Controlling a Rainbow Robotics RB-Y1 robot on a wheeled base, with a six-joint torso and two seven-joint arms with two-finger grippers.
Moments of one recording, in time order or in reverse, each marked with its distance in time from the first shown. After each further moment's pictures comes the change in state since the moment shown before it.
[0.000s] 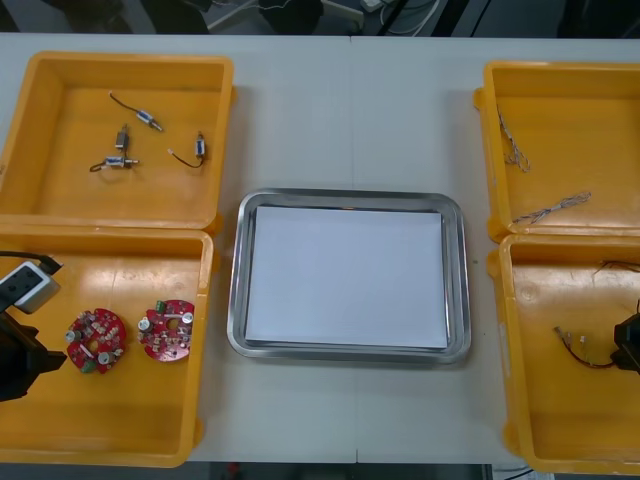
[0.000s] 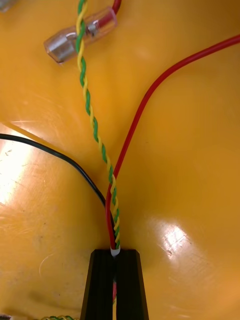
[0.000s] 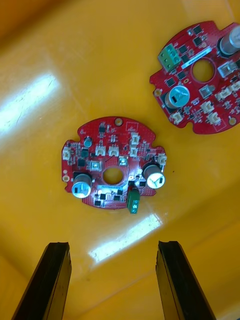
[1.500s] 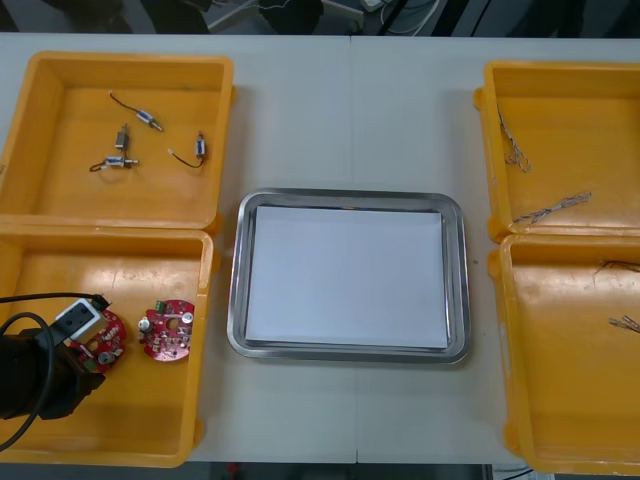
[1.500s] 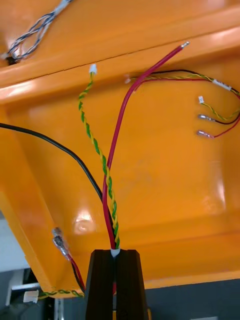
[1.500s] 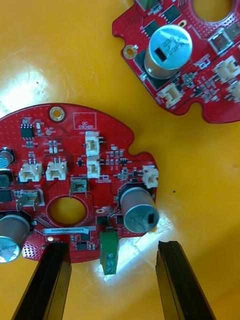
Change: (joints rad) right arm -0.117 -0.442 -0.107 -0.407 -0.473 0.431 0.274; left arm -0.174 0.020 -0.413 0.191 -0.178 -0.234 0.000
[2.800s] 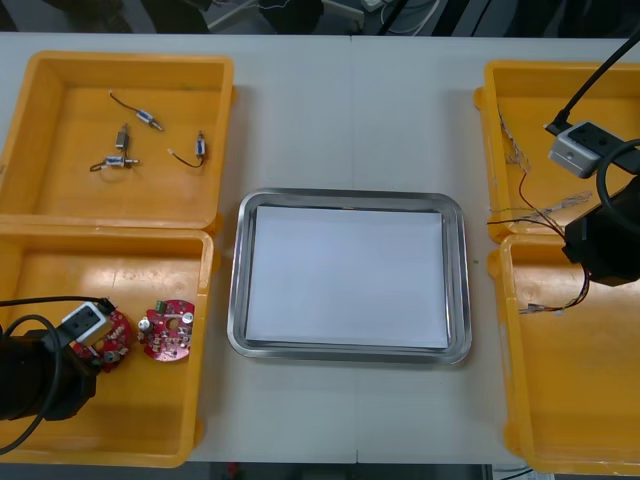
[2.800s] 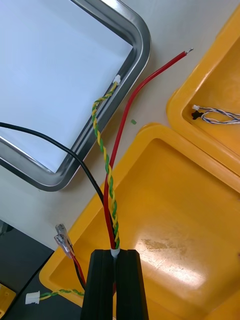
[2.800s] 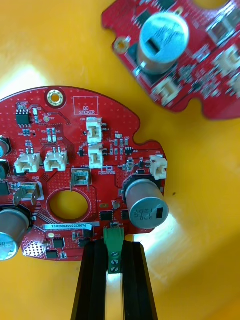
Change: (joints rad) right arm -0.454 -0.093 0.526 -0.104 -0.084 -0.039 0.213; left arm -0.023 0.000 -0.033 0.006 -0.028 0.008 0.000
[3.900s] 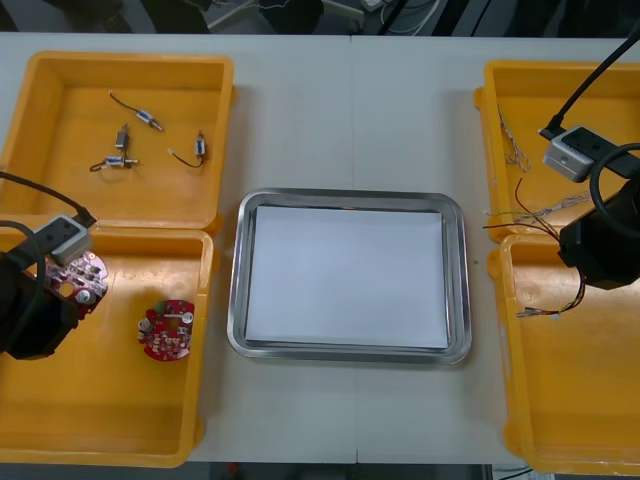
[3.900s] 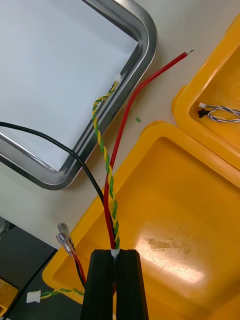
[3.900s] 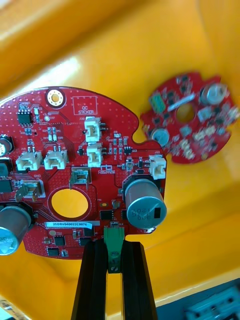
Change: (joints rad) right arm -0.002 0.032 0.000 -0.001 0.017 0.031 0.000; left arm -0.282 -0.150 0.317 -0.305 0.142 0.838 0.331
